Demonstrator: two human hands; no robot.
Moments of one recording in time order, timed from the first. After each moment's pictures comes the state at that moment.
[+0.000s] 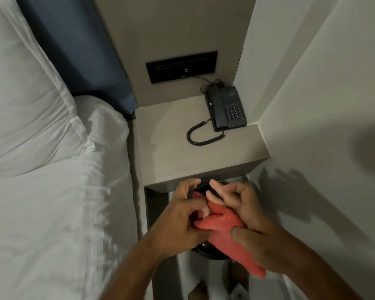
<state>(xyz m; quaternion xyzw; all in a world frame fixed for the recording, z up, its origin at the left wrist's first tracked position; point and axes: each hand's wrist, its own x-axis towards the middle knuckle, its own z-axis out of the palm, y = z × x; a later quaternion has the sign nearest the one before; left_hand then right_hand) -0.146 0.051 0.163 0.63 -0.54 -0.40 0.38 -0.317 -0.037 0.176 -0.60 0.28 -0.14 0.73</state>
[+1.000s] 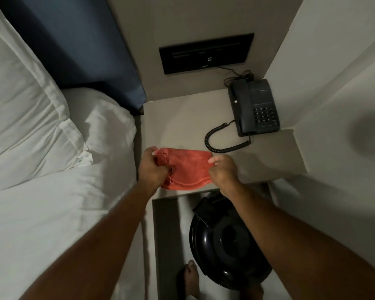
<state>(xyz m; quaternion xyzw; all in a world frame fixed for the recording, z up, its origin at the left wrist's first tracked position) 0.032 -0.051 0.020 0.83 -0.09 -0.37 0.42 -0.119 -0.165 0.003 -0.58 0.62 -0.02 0.53</state>
